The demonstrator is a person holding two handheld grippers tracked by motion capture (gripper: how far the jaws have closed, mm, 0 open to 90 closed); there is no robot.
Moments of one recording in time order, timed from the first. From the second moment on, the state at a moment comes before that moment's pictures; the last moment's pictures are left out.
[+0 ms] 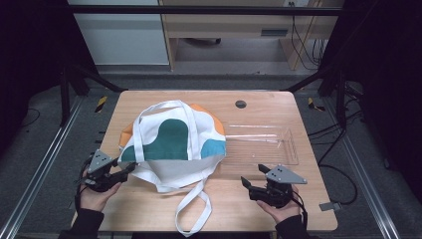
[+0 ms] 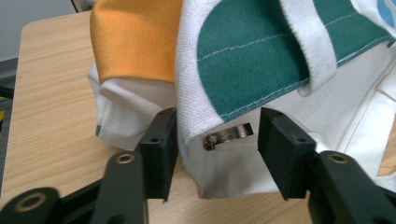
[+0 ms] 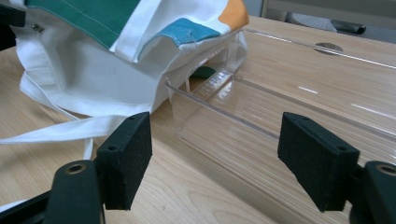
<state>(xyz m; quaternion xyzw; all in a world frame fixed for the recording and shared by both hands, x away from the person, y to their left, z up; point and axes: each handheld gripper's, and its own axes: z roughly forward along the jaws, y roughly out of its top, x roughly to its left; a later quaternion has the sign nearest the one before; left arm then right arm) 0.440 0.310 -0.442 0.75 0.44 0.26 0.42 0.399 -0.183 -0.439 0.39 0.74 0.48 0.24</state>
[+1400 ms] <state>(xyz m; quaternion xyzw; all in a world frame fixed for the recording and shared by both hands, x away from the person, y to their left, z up) 0.443 0.315 -0.441 0.75 0.45 0.28 0.40 0.419 -0.086 -0.440 0.33 0.78 0.51 0.19</state>
